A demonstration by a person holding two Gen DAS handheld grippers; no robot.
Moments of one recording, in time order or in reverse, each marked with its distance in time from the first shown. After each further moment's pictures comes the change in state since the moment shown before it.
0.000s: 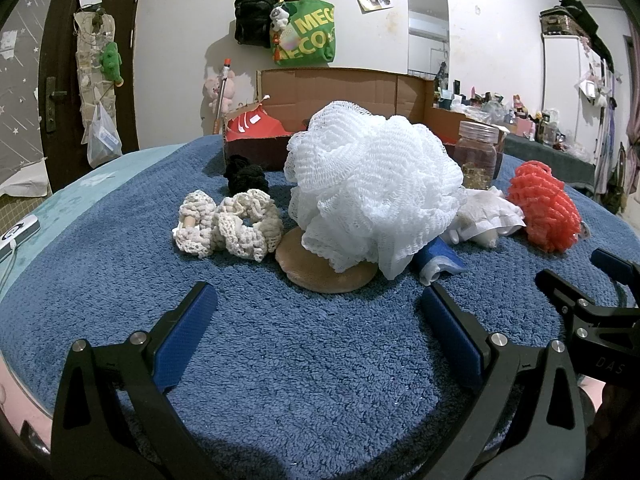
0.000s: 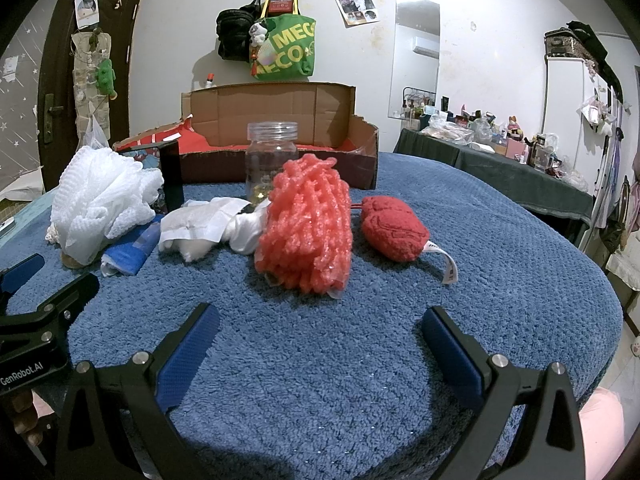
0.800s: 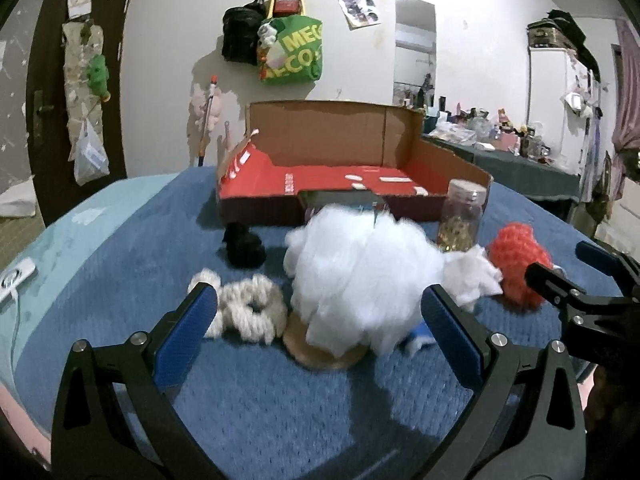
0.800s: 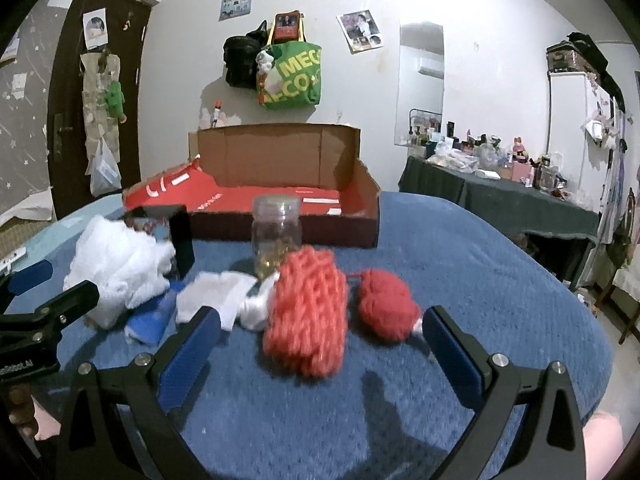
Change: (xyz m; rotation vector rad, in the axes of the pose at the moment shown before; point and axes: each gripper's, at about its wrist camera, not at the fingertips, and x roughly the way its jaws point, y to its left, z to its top) left arm -0.009 0.007 0.054 0.016 -0.043 -0.068; right arm -0.015 -0.007 0.049 0.001 -0.084 0.045
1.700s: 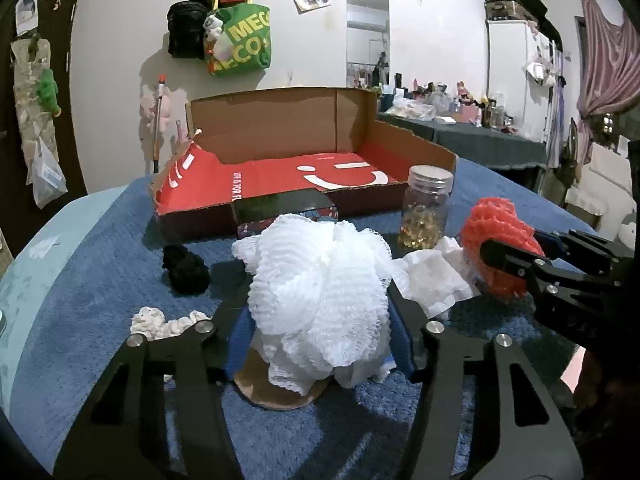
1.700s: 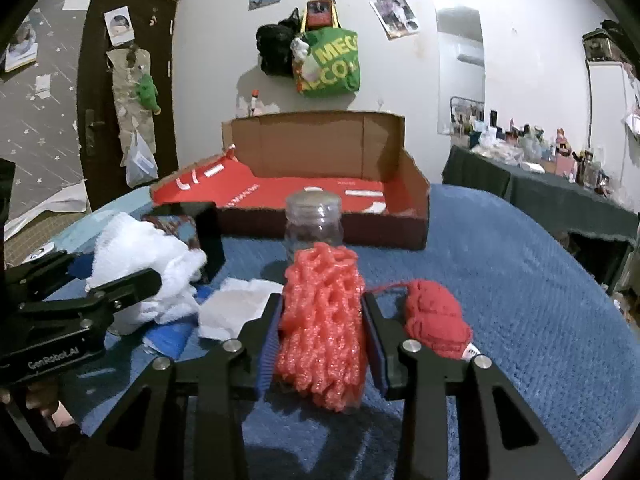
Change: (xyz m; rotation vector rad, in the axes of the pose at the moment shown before) left arm 0.024 -0.019 0.012 0.101 0.066 -0.138; right arm 0.021 0.006 0.007 -0.026 0.032 0.162
